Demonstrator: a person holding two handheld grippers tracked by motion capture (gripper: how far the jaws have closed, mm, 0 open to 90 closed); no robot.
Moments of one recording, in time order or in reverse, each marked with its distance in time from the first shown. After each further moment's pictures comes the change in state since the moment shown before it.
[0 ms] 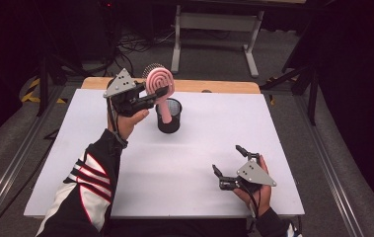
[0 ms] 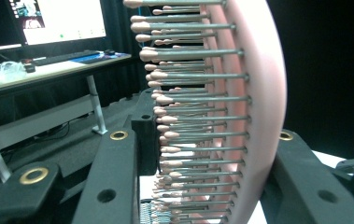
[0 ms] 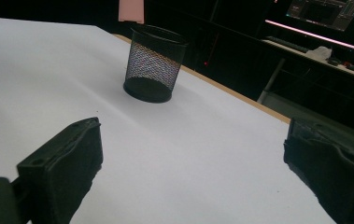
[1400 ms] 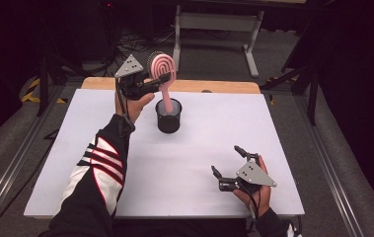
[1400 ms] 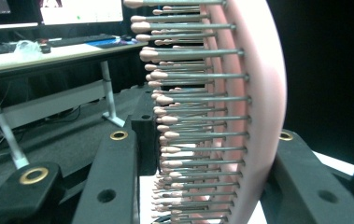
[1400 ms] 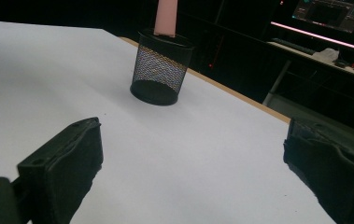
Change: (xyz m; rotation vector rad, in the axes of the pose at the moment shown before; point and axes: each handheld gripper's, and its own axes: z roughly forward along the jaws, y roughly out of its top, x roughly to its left) left arm 0.040 -0.002 0.042 0.055 0.063 -0.069; right arm 0.002 0.002 -0.001 -0.006 0.022 0.001
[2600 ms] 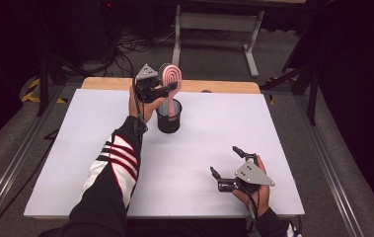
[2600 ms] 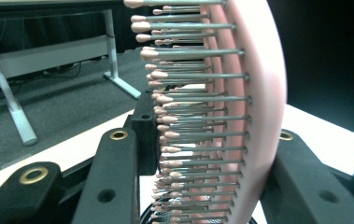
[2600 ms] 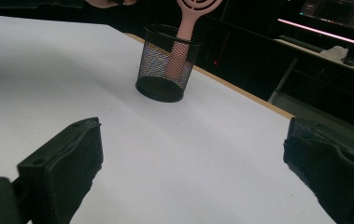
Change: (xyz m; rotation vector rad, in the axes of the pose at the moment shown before) left arm 0.014 -0.046 0.052 0.135 0.033 -0.085; right arm 0.001 -0.001 0.002 0.013 0.021 -0.007
